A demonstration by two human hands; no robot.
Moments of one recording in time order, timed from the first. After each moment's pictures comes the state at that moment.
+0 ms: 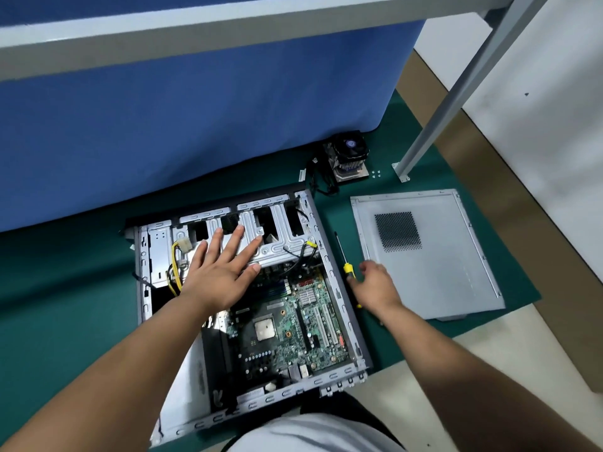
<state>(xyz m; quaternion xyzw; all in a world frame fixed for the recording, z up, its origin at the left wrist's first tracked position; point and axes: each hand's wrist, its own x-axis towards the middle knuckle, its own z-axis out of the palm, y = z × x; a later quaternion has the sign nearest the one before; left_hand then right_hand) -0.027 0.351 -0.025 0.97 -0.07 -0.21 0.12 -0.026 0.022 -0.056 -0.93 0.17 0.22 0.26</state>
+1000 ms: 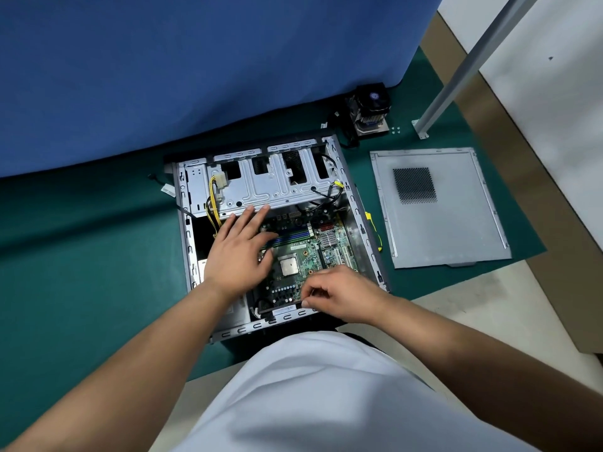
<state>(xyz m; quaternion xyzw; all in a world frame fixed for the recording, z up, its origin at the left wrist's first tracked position) -0.123 0.370 -0.034 0.98 -0.12 -0.05 0.13 -0.146 0.120 0.009 -0.87 -0.27 0.31 0.29</state>
